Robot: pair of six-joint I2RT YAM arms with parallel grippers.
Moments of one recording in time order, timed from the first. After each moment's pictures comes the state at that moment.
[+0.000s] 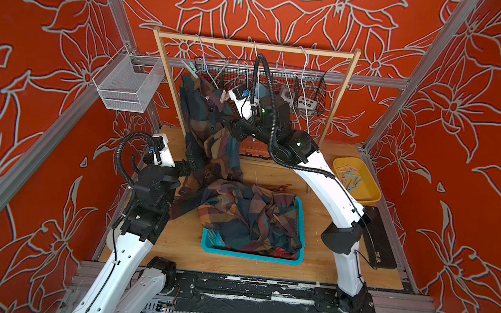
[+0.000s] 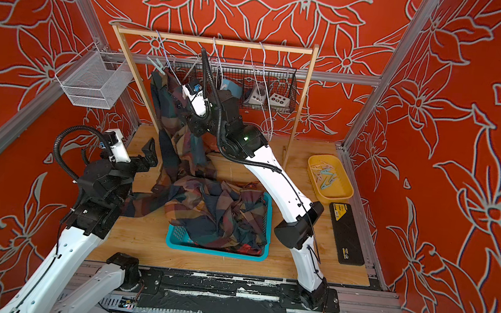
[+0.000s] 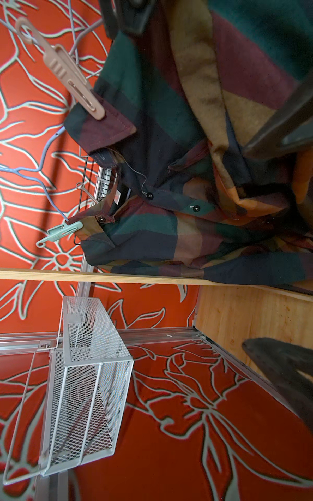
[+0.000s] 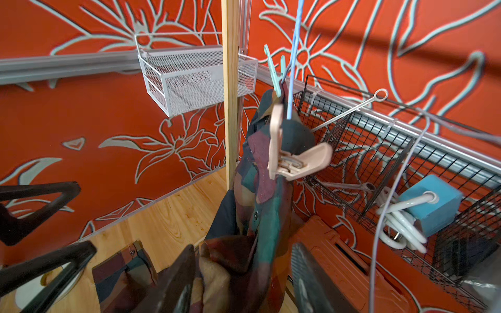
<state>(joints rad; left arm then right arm) -0.12 0.74 0.80 -0.02 -0.27 -0.14 0.87 2.10 2.55 -0.64 -0.04 -0.10</state>
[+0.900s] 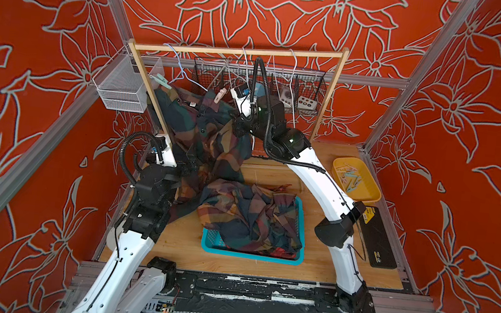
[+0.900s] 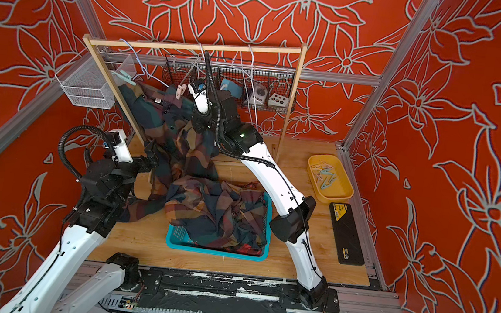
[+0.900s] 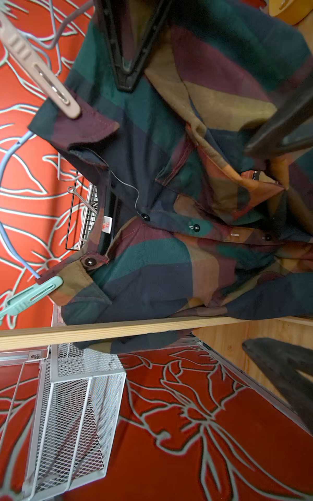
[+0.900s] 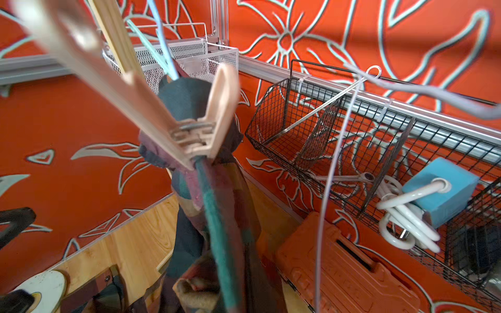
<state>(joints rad) -0.11 0.75 0.78 0.00 -0.24 -0.14 0.83 2.18 2.59 -0.60 -0.03 -0.04</state>
